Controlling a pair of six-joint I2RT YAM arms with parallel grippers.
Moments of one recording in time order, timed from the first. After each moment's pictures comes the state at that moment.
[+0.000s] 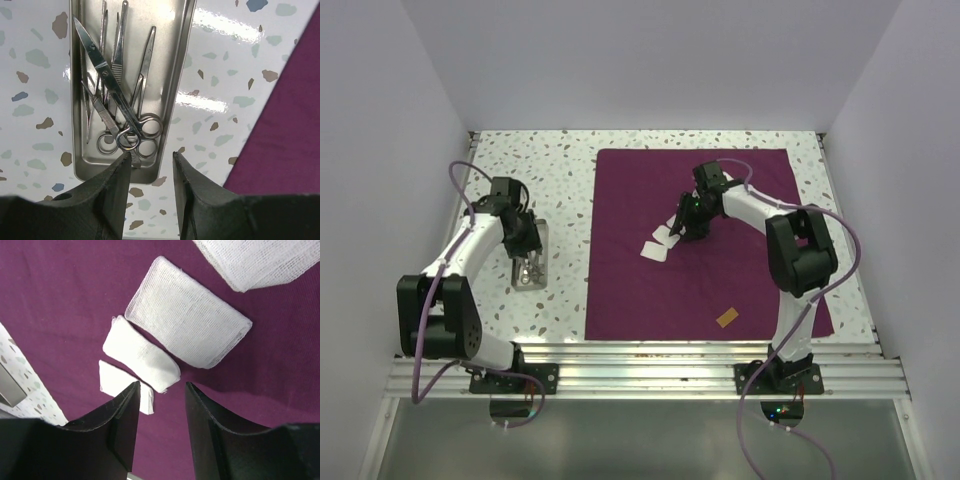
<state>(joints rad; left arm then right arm) -0.01 1.46 1.02 -0.75 0.00 -0.34 0.36 1.98 1.38 -0.54 -0.27 0.64</state>
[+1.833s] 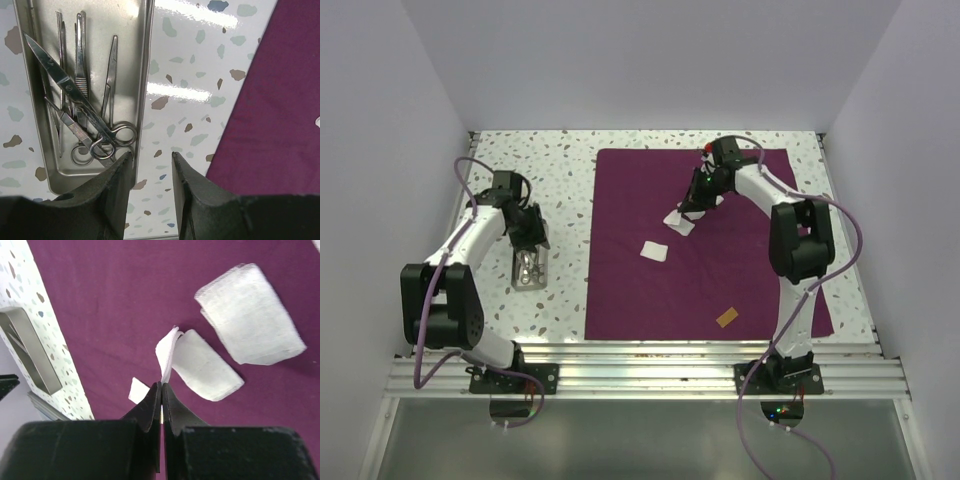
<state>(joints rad) -0.01 1.52 1.08 -0.75 0.12 -0.33 0.26 2.09 1.63 -0.61 -0.44 0.52</state>
